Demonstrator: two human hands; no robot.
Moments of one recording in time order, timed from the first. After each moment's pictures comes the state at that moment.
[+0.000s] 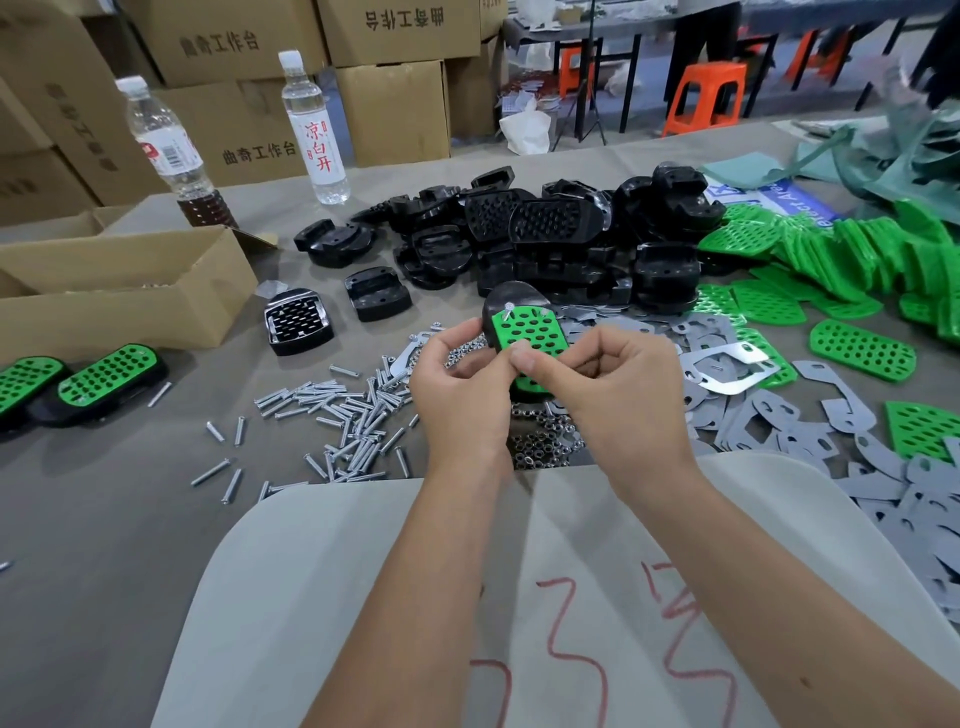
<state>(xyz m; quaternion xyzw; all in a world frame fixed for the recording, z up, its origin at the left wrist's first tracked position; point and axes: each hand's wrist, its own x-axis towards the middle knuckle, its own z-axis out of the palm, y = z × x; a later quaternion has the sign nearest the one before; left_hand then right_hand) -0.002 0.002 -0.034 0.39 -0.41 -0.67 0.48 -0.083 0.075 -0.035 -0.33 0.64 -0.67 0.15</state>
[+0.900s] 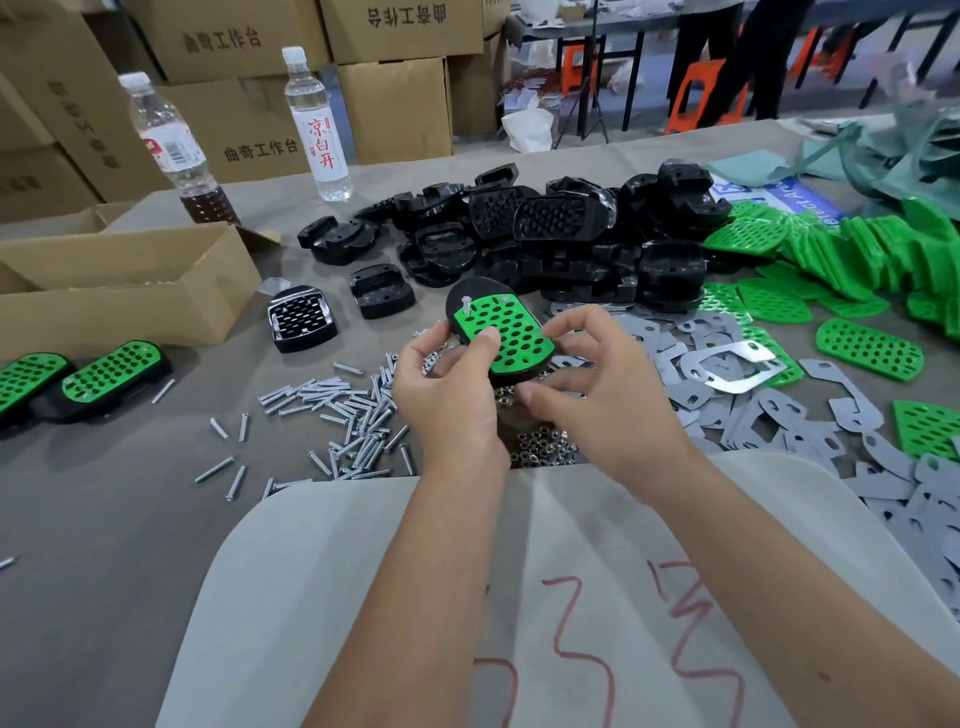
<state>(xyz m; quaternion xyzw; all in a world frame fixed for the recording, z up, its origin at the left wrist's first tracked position) -0.003 -0.007 -0.035 0.40 -0.29 -0.69 0.53 -0.086 0.079 -0.036 -0.41 0.63 -0.60 0.25</state>
